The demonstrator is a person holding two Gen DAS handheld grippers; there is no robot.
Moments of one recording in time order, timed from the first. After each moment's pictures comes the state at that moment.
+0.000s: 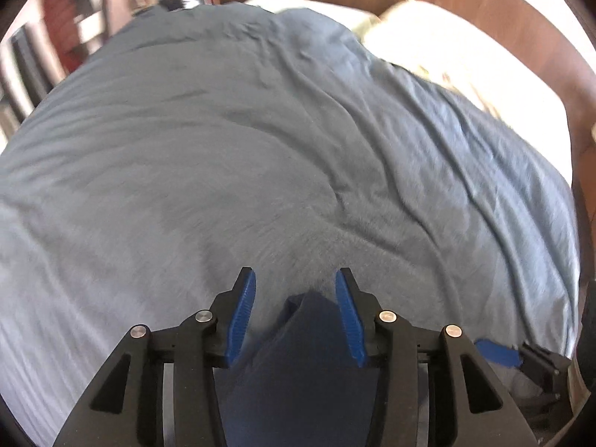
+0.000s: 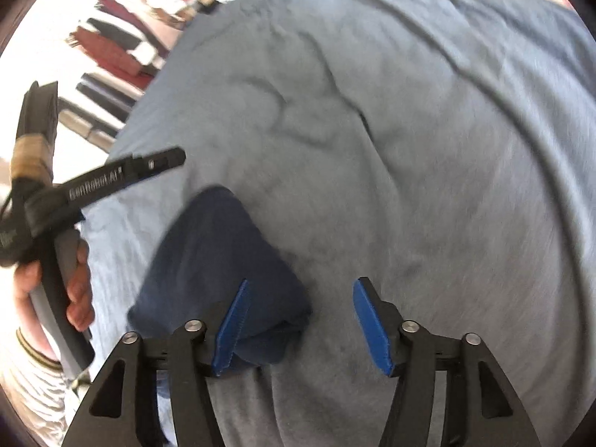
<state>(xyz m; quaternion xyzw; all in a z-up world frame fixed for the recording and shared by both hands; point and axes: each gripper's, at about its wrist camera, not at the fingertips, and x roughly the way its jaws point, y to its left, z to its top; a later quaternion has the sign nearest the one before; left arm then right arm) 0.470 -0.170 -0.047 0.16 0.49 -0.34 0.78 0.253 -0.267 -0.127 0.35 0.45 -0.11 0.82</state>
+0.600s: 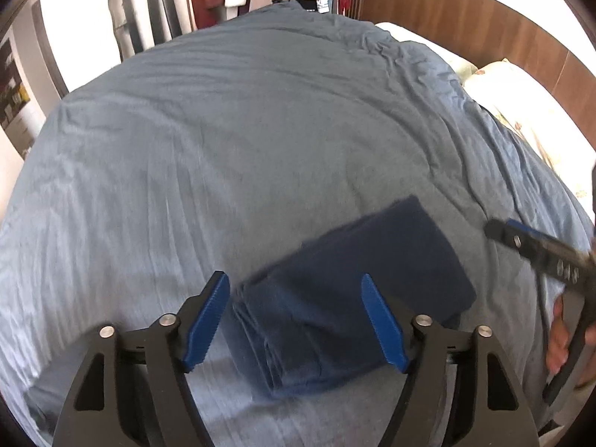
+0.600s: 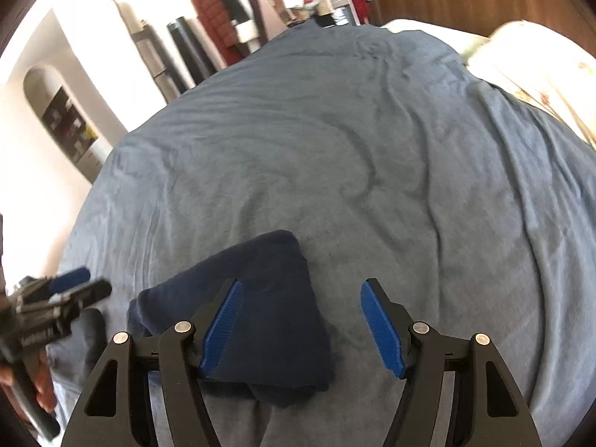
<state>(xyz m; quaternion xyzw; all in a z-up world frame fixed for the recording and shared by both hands) 0.386 -0.014 -0.042 0.08 0.49 -0.17 0.85 0.303 -0.240 -0.077 0.17 0.43 -0.01 0.89</state>
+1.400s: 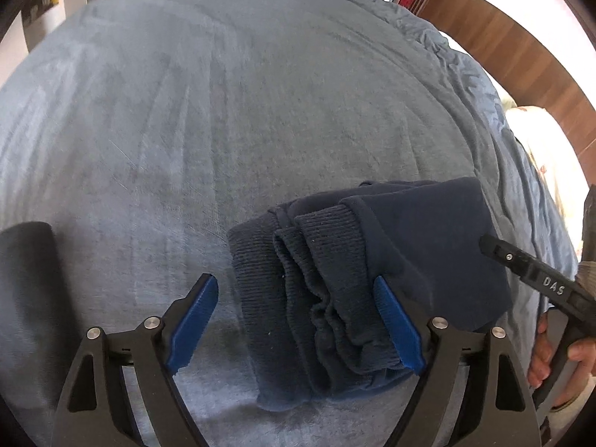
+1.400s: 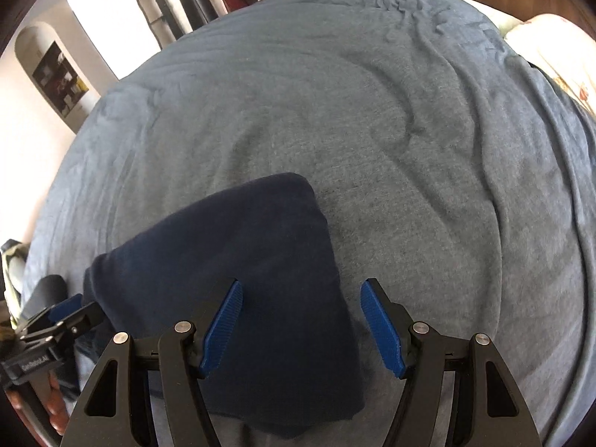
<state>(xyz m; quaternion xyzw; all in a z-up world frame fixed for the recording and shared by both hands) 0.399 0.044 -0.135 -0.06 0.55 -0.14 0.82 0.344 -0.208 -0.140 0.12 0.51 -0.01 0.85</state>
